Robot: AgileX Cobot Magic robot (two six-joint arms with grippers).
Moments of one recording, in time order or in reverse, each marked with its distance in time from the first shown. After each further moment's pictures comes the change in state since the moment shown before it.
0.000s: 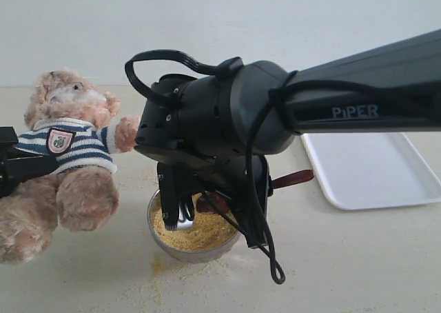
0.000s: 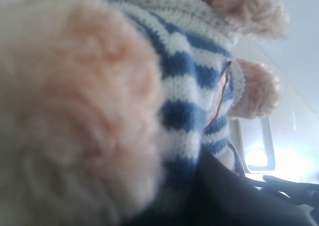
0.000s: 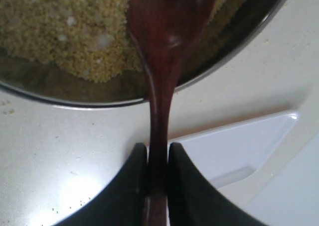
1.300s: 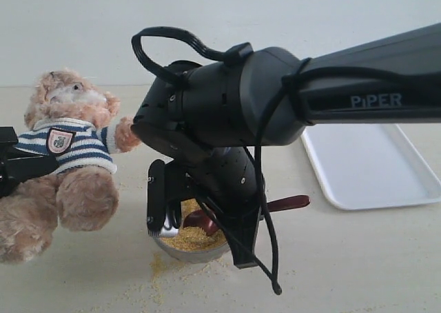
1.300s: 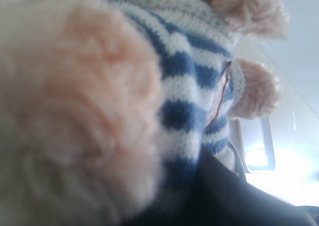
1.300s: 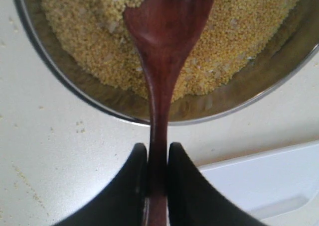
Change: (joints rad) left arm 0.000 0.000 0.000 0.000 0.000 0.000; right arm 0.000 -0.034 0.000 0.187 0.001 -0.030
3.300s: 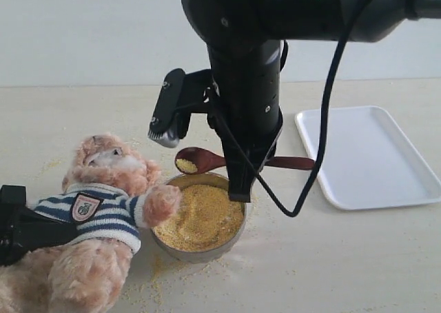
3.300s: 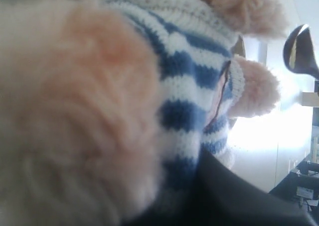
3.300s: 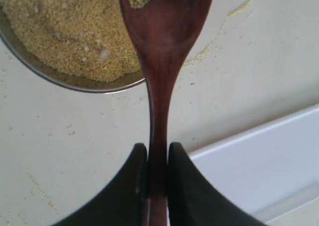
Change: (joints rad) left arm 0.000 0.002 0.115 0.279 0.134 -0.183; right arm -0.129 -0.147 -0.099 0.164 0.010 -0.009
